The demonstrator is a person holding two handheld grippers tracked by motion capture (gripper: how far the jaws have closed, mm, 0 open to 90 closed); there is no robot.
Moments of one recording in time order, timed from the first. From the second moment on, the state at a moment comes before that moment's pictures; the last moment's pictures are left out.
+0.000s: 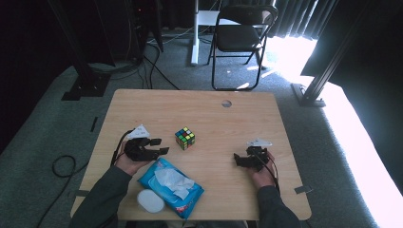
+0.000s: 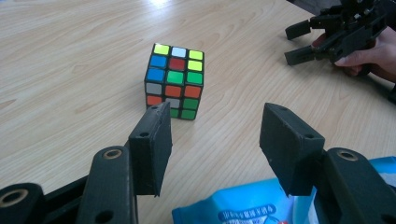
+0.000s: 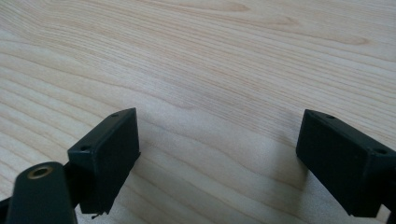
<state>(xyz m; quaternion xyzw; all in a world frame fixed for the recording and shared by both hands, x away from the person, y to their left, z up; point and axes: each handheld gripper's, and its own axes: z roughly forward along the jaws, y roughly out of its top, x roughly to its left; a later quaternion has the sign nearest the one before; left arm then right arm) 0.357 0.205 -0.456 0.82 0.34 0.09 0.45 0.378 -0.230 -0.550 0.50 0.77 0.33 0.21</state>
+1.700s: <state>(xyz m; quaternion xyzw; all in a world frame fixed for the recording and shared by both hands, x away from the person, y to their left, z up) 0.307 0.186 -0.481 0.86 0.28 0.01 0.43 0.378 -0.230 -0.550 0.50 0.77 0.33 0.21</state>
